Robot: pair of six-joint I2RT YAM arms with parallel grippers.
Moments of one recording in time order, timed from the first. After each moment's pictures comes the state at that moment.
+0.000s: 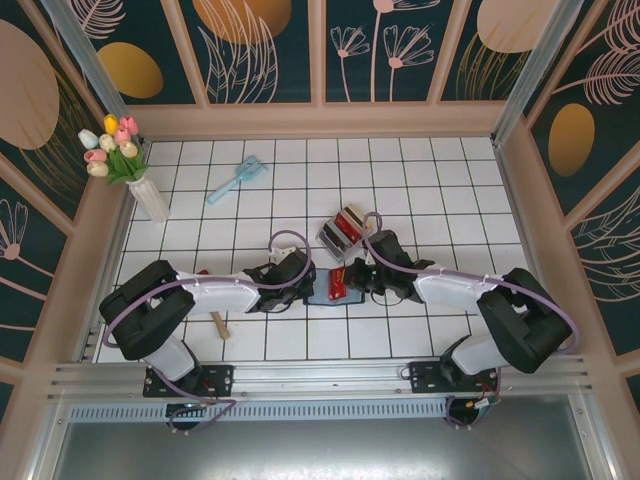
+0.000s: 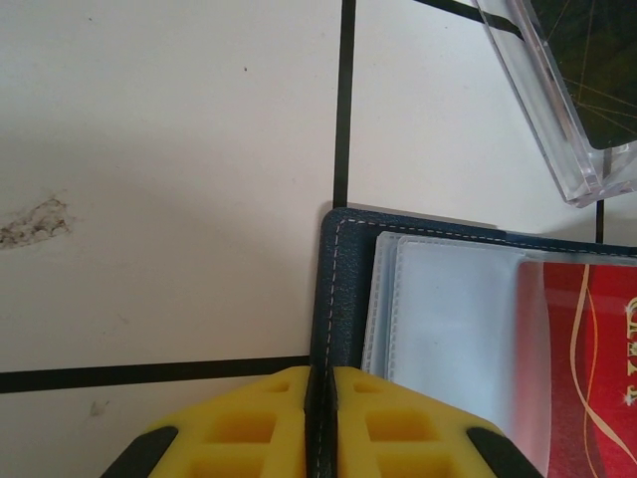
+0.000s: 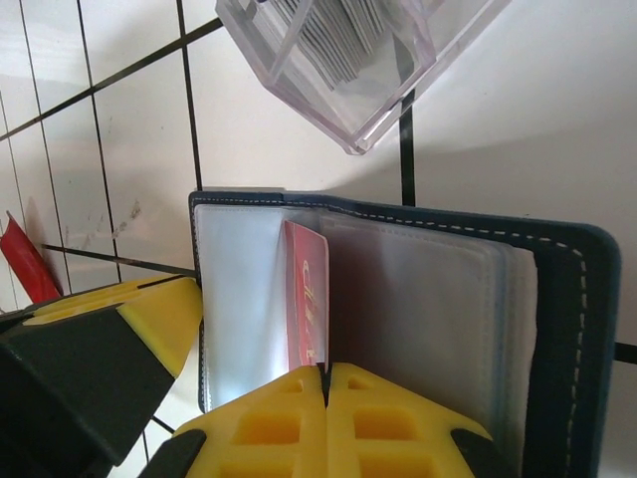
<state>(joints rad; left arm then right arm) -0.92 1.61 0.68 -0.04 -0.17 -1.04 0.68 1.42 0.55 0.01 -0.32 0.91</state>
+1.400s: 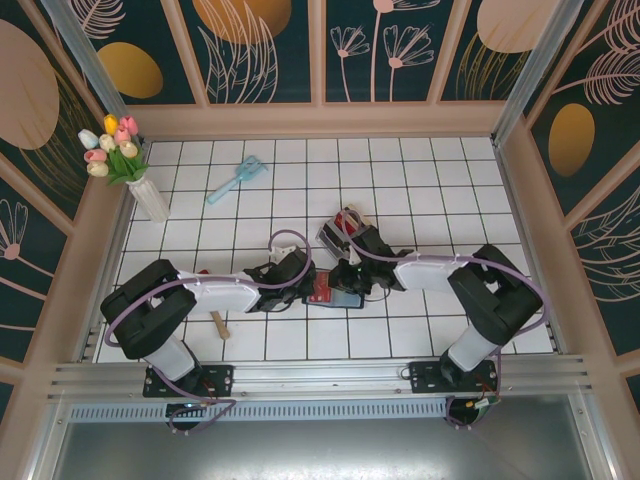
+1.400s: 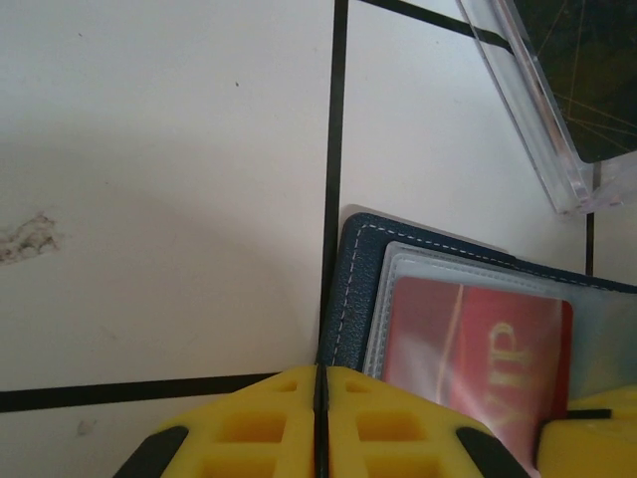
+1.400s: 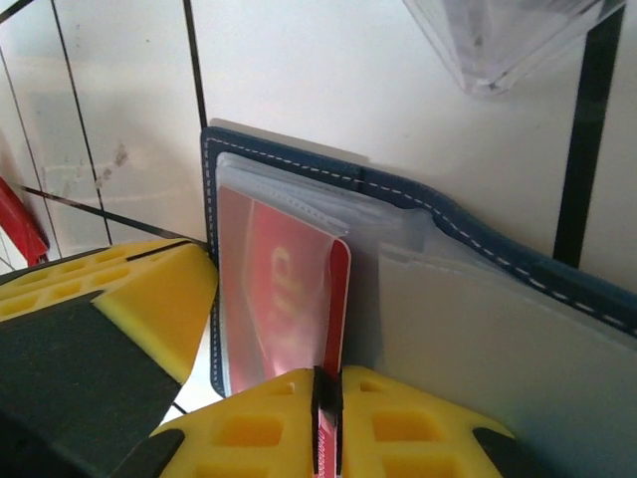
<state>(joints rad) -0.91 1.62 0.67 -0.01 -0.17 -1.04 0.72 1.62 0.70 -0.04 -0.45 0.88</state>
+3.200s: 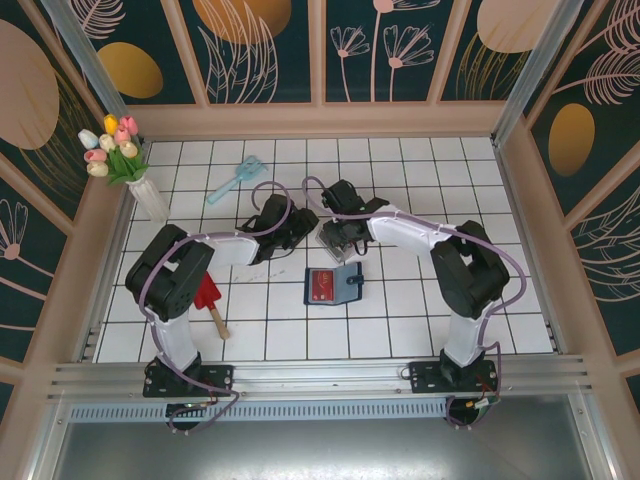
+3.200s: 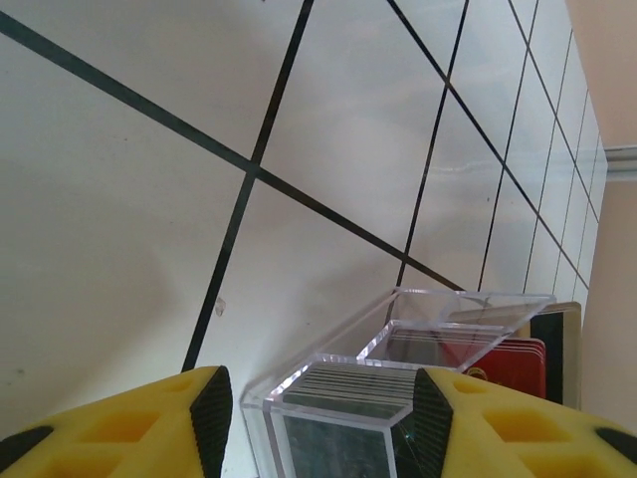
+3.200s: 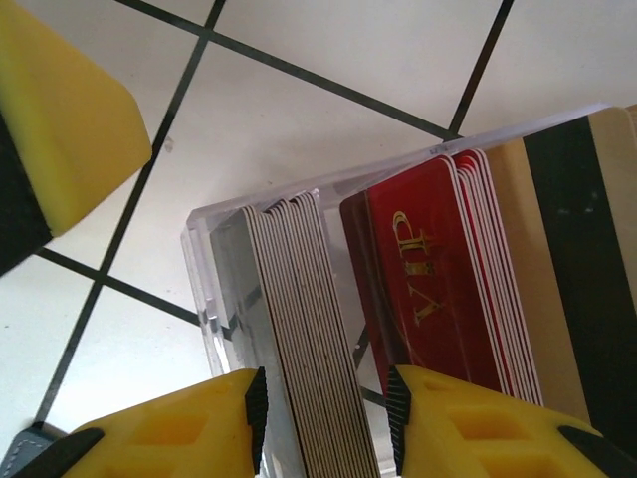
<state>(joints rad) -0.58 1.86 0.94 0.25 0.12 -1.21 0.70 1.84 1.27 -0.51 0.12 0.20</state>
